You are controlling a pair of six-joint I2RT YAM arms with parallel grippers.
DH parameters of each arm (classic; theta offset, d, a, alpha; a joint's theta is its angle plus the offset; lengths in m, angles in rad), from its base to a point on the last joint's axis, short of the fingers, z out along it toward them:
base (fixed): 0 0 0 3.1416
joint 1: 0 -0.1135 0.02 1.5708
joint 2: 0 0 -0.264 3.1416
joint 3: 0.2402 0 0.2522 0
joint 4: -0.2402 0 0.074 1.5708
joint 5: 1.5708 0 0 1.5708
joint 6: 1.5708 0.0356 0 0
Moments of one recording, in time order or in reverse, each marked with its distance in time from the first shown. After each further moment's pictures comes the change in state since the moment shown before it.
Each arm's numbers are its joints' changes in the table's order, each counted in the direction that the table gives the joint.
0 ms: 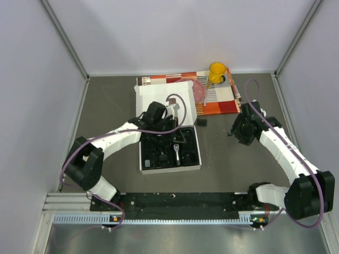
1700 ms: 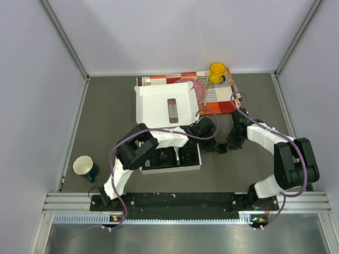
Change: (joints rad) left arm 0.332 0.594 0.405 0.092 -0.419 -0.602; right arm -0.004 0.293 -0.141 0.255 -0.053 0.042
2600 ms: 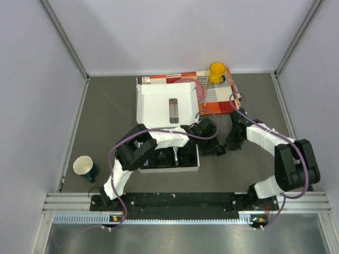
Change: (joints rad) left arm 0.006 -0.018 0.021 -0.107 0.015 -0.013; right arm -0.014 -0.020 0.001 -0.032 0.024 0.002
